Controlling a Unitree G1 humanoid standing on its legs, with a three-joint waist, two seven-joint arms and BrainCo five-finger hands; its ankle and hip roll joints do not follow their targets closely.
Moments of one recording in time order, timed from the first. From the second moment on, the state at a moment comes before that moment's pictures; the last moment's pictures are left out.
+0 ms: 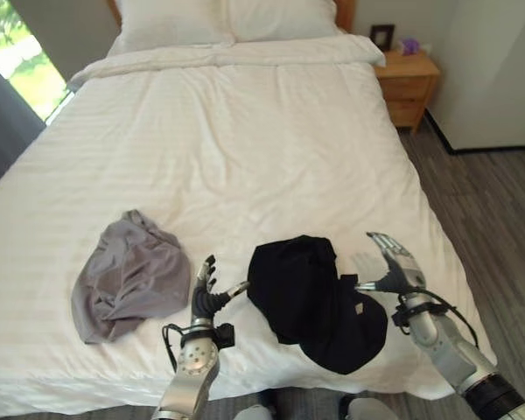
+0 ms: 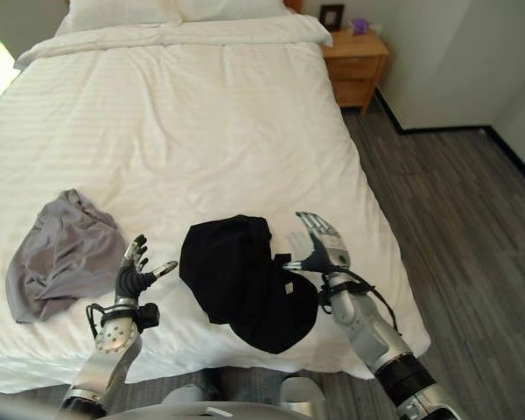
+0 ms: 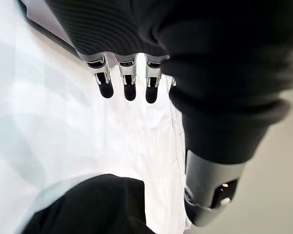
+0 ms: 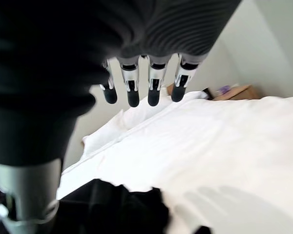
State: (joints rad) left arm 0.14 0.32 -0.16 0.14 -0.18 -0.16 0.33; right arm -0.14 -0.47 0.43 0.16 -0.55 -0.08 -0.36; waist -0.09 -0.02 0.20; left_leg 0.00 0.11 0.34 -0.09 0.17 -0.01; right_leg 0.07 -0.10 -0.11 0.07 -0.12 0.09
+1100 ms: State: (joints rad) left arm 0.22 0.40 0.02 0.17 0.23 -0.12 0.43; right arm -0.30 -0.39 0.49 0.74 -0.59 0.01 -0.43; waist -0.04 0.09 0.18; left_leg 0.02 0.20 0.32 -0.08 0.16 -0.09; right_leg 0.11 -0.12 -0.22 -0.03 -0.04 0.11
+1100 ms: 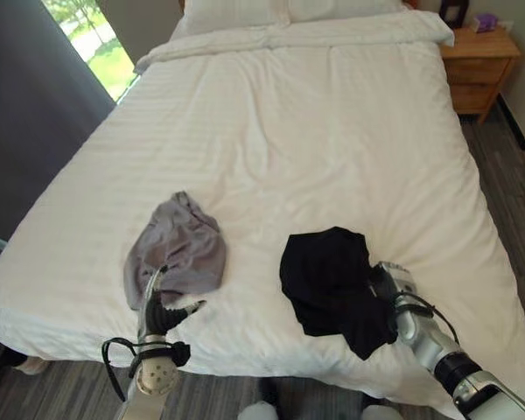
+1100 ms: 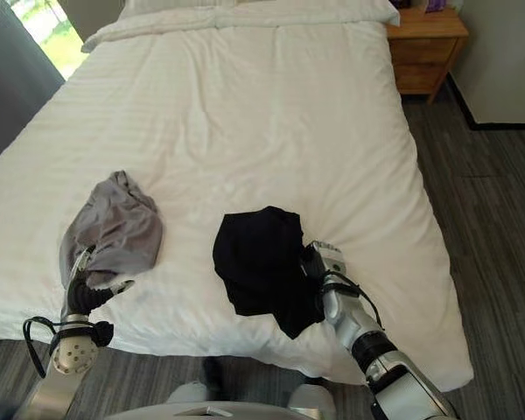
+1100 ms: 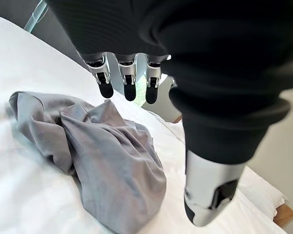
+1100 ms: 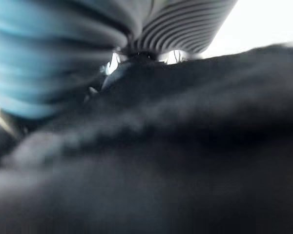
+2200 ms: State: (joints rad) left arm 0.01 0.60 0.24 0.26 0.19 0.07 0.55; right arm 0.16 -0.48 -0.02 0.49 -0.09 -0.08 -0.23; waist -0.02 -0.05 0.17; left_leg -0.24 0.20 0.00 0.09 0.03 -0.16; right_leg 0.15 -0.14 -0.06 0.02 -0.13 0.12
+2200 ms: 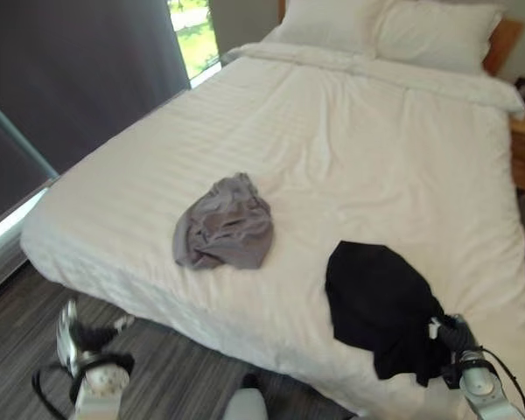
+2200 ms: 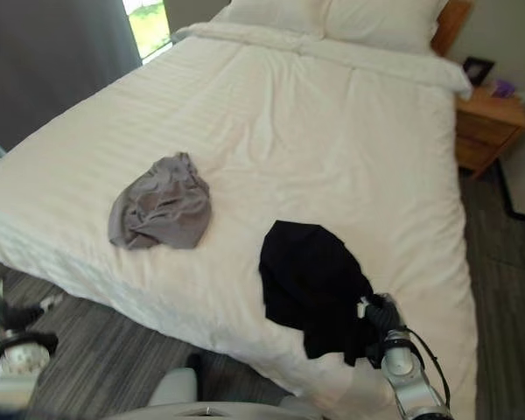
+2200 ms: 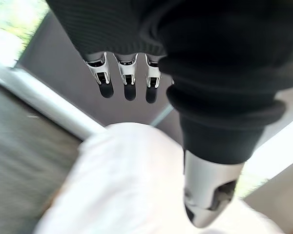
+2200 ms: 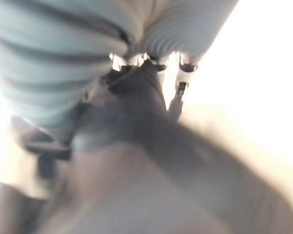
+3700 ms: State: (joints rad) left arm -0.33 0.38 -0.11 0.69 0.10 -0.04 0.49; right arm -0.06 -0.50 0.09 0.57 -0.12 -0.09 -0.26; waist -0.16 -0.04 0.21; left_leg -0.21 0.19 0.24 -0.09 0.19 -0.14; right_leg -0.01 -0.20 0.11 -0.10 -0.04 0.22
